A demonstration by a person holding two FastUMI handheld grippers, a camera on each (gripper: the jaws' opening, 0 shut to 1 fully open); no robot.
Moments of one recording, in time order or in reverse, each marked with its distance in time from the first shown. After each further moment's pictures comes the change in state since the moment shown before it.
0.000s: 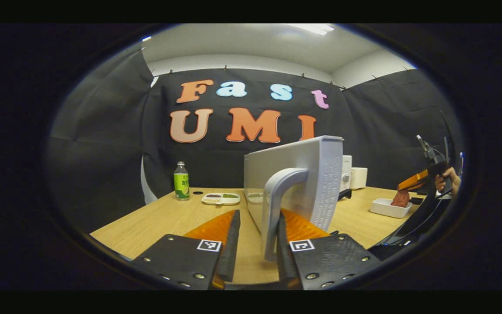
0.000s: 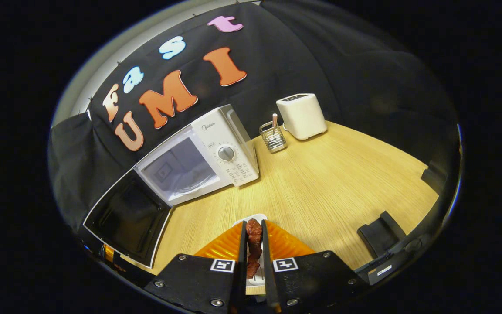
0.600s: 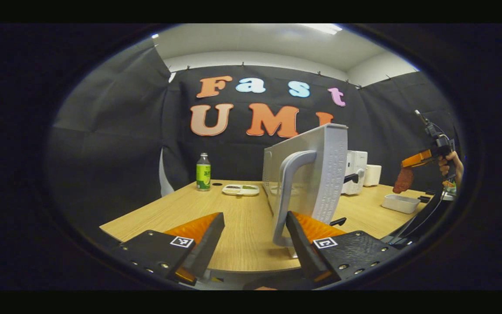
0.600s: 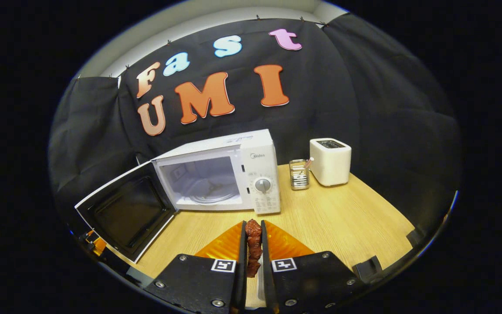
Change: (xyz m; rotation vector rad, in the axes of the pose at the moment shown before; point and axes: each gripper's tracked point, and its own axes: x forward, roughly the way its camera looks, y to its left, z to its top) left arm -0.034 0.047 -0.022 -0.049 0.035 0.115; right arm -0.005 0.091 0.067 -0.294 -0.146 0.033
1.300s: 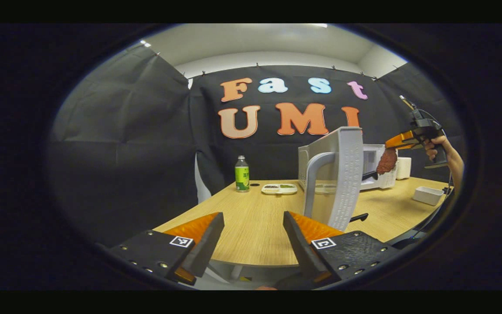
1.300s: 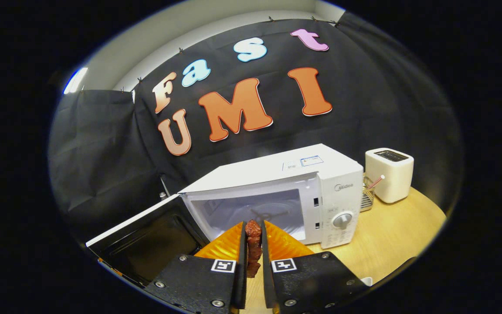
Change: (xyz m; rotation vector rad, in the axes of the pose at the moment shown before) left arm -0.027 0.061 0.012 0.086 0.021 0.197; right arm 0.121 0.129 0.048 0.110 -0.081 0.177
